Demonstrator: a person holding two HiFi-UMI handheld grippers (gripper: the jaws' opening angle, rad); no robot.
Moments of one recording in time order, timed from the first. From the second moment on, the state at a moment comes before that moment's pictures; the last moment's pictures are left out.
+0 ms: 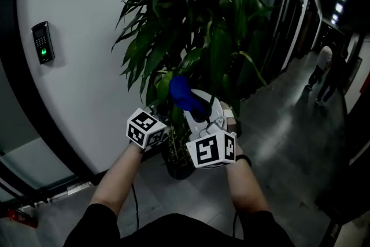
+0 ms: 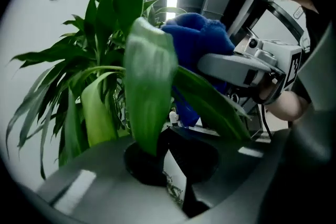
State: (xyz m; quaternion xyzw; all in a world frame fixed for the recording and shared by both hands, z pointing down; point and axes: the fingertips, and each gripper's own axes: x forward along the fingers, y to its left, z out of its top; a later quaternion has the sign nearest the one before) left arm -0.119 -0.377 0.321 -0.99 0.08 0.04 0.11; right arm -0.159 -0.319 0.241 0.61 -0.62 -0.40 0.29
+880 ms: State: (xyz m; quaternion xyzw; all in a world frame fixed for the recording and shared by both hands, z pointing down) left arm -0.119 -0.365 0.332 -0.99 0.07 0.02 0.15; right arm -0.176 -0.308 0.323 0.54 -0.63 -0.40 0.40
